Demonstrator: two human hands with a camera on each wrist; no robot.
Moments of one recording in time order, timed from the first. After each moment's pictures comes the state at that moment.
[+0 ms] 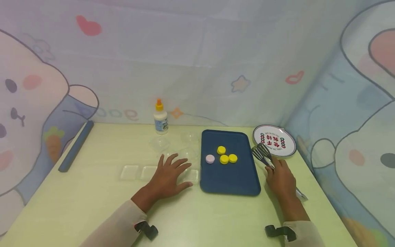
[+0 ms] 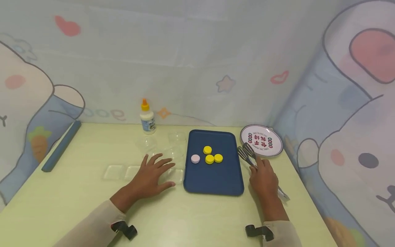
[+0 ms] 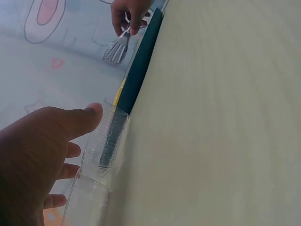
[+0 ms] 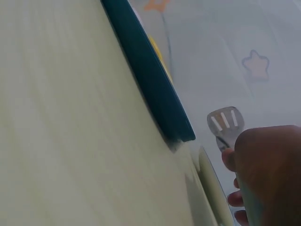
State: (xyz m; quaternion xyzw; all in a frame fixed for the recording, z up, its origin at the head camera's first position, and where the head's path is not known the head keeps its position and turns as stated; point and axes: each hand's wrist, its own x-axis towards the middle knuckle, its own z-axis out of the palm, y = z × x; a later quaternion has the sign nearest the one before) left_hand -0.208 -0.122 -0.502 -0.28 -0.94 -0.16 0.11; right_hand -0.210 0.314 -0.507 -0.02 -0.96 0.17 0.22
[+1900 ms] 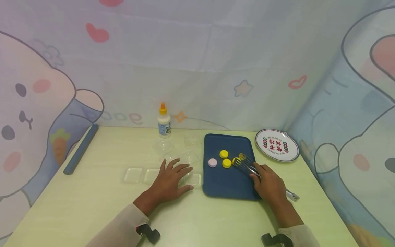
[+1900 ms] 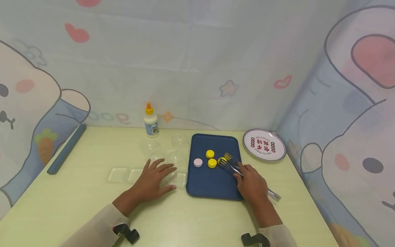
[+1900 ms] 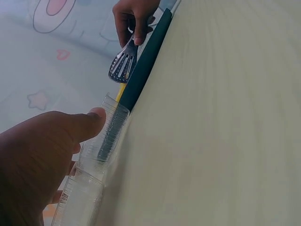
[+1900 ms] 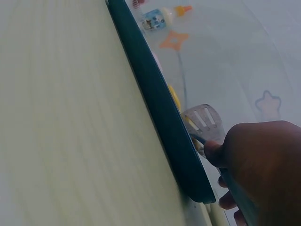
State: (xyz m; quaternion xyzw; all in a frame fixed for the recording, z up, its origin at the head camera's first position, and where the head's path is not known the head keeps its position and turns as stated) left_hand -0.207 -0.126 -0.504 -0.28 -0.94 -0.17 0.12; right_hand -0.208 0.272 -0.506 0.08 -0.97 0.13 0.18
